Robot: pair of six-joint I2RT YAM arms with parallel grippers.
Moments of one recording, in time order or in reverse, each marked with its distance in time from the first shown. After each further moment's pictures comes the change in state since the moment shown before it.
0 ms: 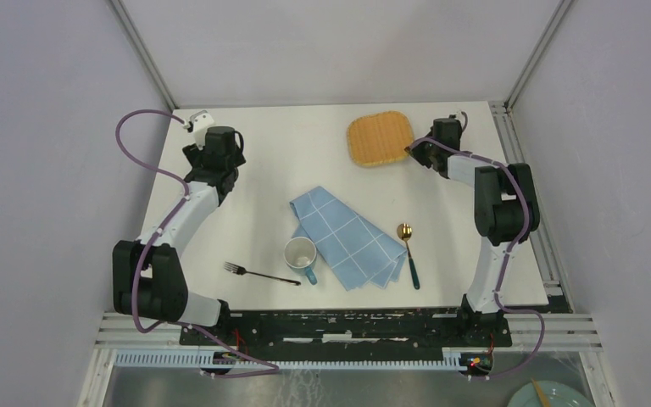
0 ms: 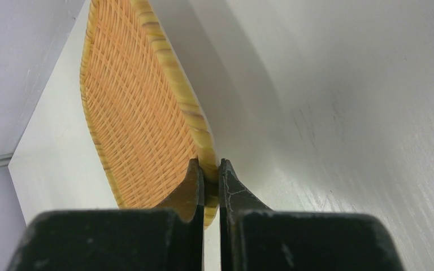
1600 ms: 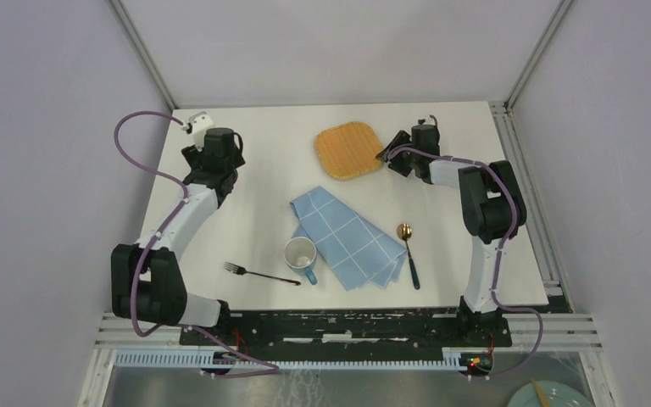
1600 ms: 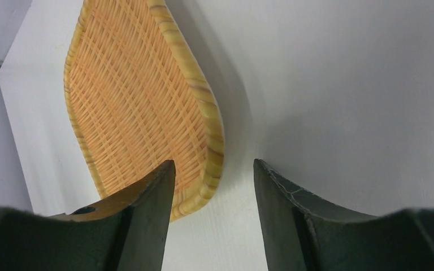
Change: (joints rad) left arm 0.000 -0.022 -0.018 0.000 0.000 0.000; right arm 0.112 0.039 -0.022 0.051 -0.145 -0.067
